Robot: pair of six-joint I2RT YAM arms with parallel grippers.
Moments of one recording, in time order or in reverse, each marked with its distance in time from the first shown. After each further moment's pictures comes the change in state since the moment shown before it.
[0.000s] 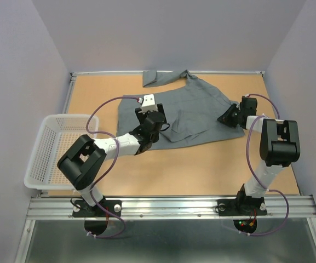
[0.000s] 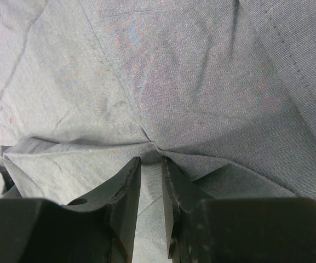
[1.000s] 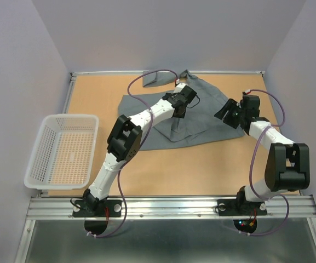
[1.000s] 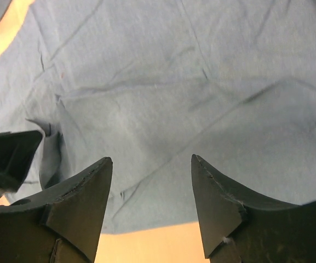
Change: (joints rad) left arm 0.018 0.636 1.131 -1.202 0.256 -0.029; right arm 0.077 -0.309 -0.060 -0.160 0.006 -0.039
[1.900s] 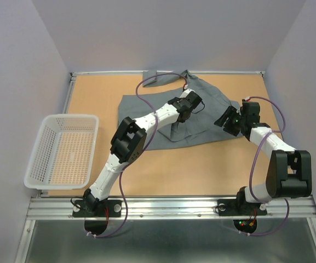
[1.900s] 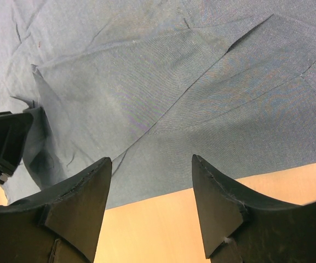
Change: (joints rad) left arm -0.051 0.050 0.011 -0.010 -0.015 0.118; right arm 0.002 -0.095 -0.102 -0.068 -0.007 0.010
